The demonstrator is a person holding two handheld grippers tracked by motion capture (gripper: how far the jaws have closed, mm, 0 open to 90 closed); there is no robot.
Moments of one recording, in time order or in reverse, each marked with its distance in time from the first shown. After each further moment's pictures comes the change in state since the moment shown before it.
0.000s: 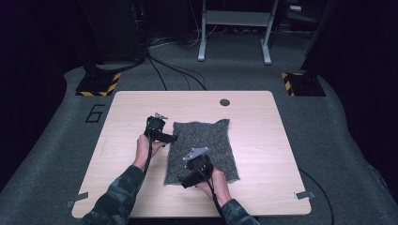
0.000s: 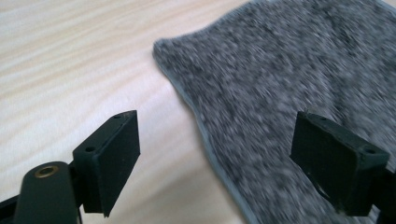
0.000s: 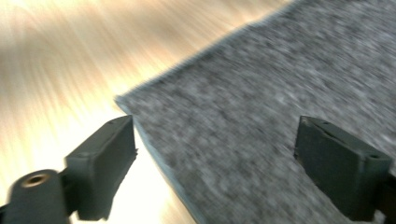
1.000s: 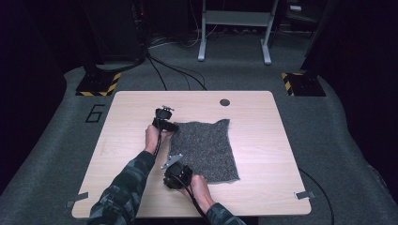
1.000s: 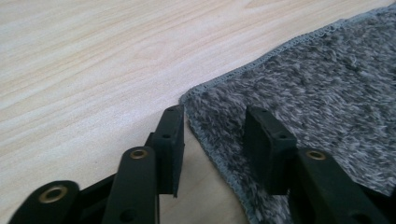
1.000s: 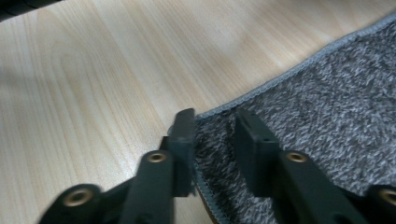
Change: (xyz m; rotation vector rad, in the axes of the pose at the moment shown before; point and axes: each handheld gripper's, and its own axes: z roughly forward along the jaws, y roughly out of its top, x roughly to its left) left arm 0.018 0.029 0.053 0.046 0.067 -0.028; right arm 0.041 0.016 0.051 0.064 0.028 -0.082
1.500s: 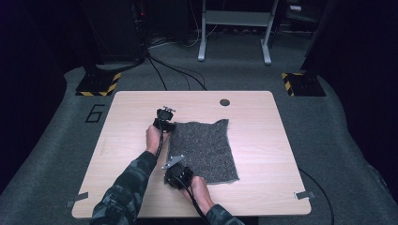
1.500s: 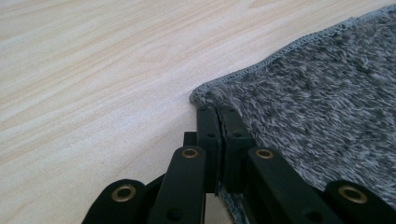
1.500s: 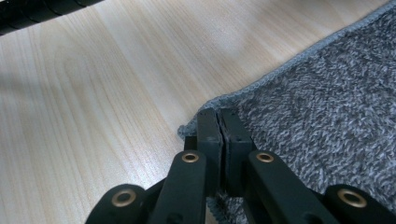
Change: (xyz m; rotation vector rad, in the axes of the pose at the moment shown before) left arm -0.006 -0.002 0.001 -0.012 0.053 0.031; right arm 0.001 -0.004 -0.001 -0.008 0.010 0.034
